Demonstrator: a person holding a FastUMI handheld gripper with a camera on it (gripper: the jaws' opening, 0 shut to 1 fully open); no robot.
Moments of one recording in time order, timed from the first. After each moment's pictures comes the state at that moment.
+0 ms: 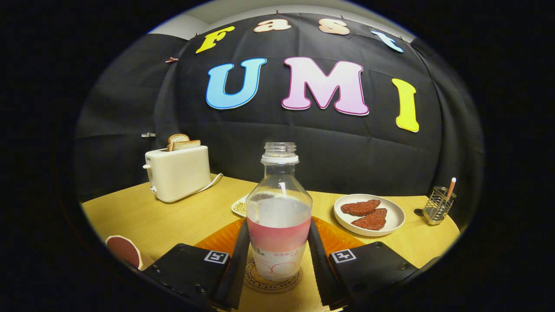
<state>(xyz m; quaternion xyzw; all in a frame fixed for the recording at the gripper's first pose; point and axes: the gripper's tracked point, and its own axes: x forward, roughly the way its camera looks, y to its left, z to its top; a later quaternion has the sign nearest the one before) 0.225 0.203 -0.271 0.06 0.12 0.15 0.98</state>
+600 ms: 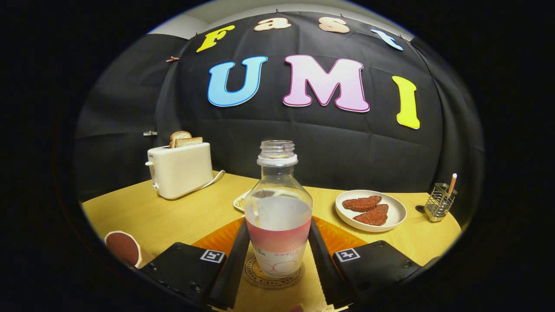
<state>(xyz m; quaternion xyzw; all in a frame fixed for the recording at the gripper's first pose) 0.215 0.203 -0.273 0.06 0.12 0.16 0.98</state>
